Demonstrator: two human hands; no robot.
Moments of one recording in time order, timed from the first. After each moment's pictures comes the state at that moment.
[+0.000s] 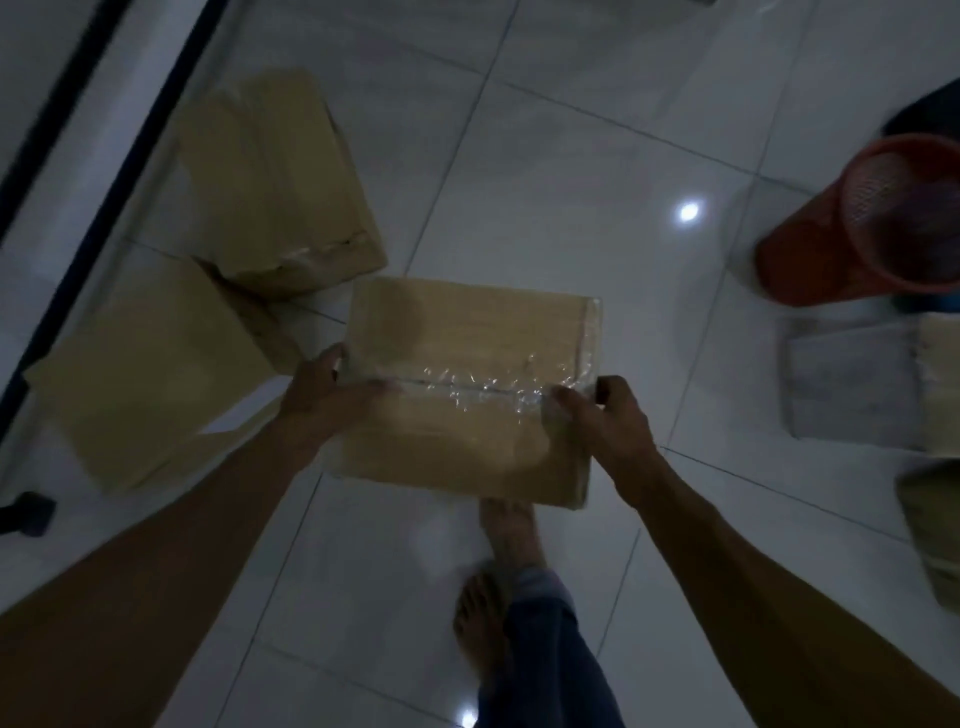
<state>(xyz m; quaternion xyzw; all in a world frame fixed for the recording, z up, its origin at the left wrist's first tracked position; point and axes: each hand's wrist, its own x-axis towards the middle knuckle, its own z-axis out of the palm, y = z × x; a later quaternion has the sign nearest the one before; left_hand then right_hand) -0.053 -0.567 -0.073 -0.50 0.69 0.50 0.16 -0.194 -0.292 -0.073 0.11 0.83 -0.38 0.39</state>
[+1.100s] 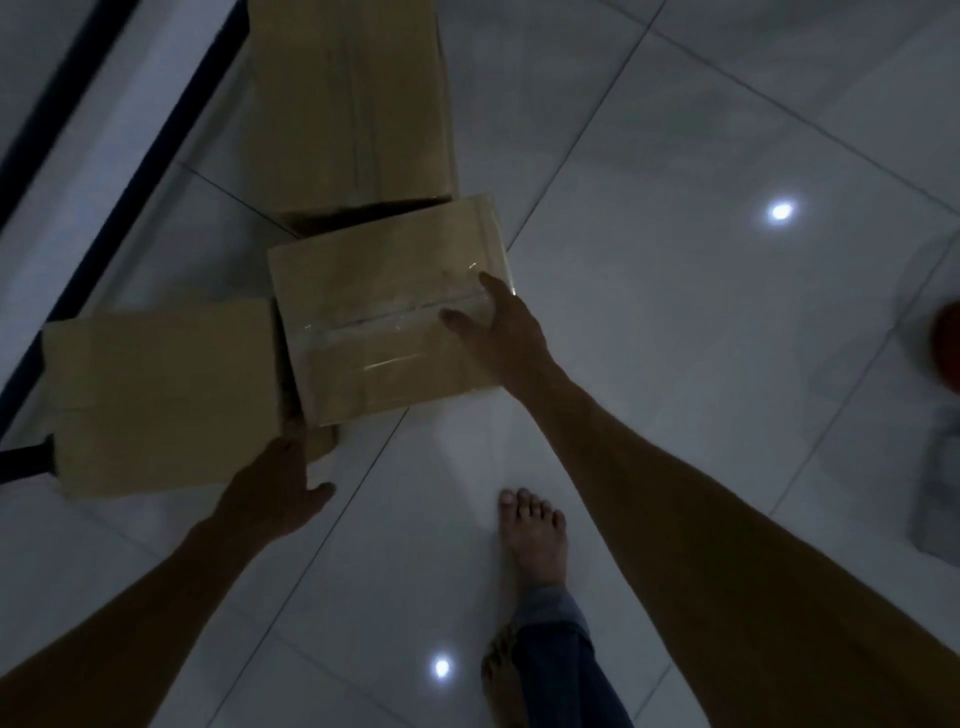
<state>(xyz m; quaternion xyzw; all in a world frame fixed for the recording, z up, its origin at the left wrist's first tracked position) 0.084 -0.665 -0.180 -0.45 0.75 0.20 0.44 -0.205 -0.563 -0.166 -0.16 0.81 -0.33 0.46</state>
